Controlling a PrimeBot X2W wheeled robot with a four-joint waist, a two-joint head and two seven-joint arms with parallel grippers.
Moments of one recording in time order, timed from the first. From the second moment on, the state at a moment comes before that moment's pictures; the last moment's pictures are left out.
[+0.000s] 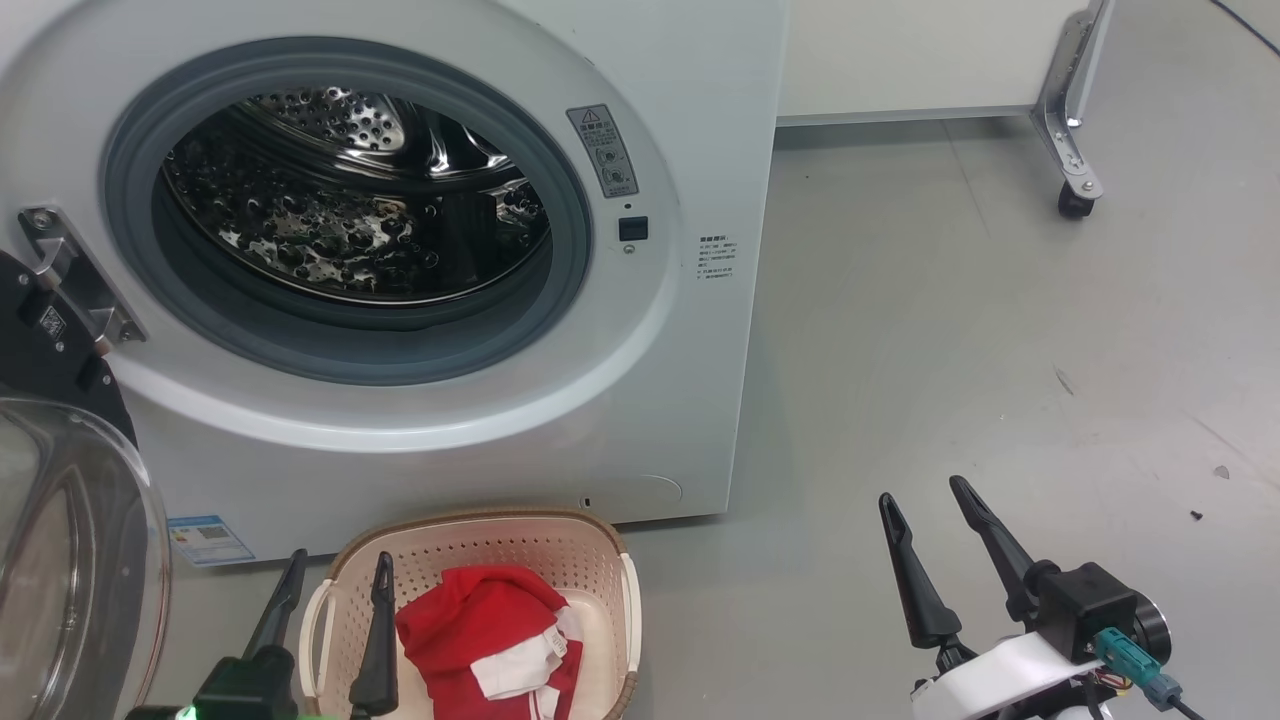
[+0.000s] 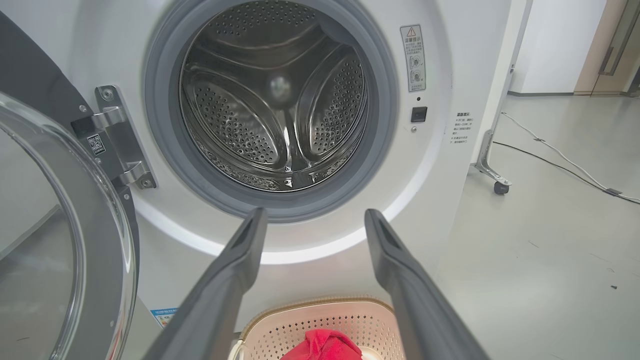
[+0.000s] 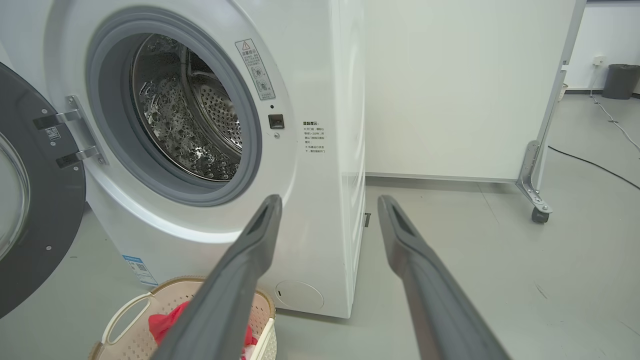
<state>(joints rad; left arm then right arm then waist) 0.15 0.07 -0.16 0.03 -0.23 0.07 -0.20 0.07 -0.05 0.20 0.14 0.23 0.10 -0.26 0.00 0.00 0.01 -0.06</state>
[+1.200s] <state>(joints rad) 0.17 0.08 -0.17 -0.04 -0.21 0.07 -0.17 0.07 -0.04 0.20 0.13 0.23 0.10 -0.26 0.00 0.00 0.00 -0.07</state>
